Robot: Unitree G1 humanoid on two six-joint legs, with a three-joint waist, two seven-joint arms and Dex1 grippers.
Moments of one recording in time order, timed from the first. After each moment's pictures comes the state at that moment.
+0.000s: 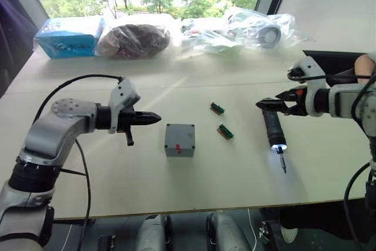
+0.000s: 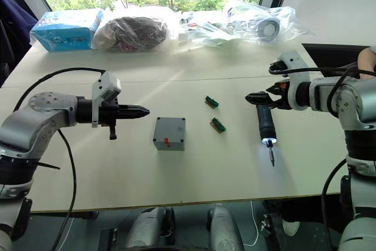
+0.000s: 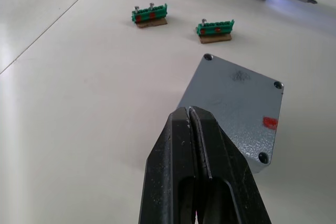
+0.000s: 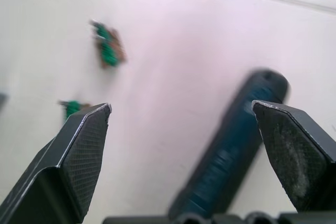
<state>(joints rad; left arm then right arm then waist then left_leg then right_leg) -0.54 0.82 -0.05 -0.18 -0.48 0.75 -1.08 -0.73 -0.94 -0.07 -0.08 0.69 1.29 0.63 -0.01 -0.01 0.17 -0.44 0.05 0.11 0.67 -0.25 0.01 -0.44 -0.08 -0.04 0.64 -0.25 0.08</state>
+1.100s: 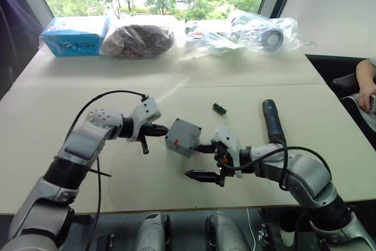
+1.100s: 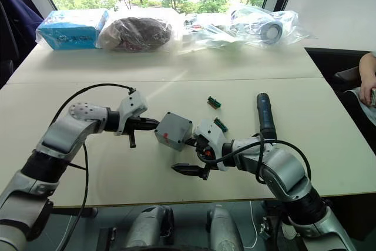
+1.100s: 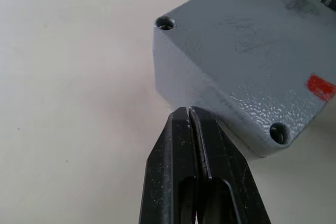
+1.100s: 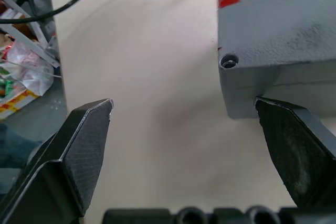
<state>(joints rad) -0.62 0.65 -0.28 0.04 -0.22 0.57 -1.06 -0.34 -0.55 0.27 -0.51 0.60 1.01 0.70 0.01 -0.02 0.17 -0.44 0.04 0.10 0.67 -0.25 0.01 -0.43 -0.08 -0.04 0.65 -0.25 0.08</state>
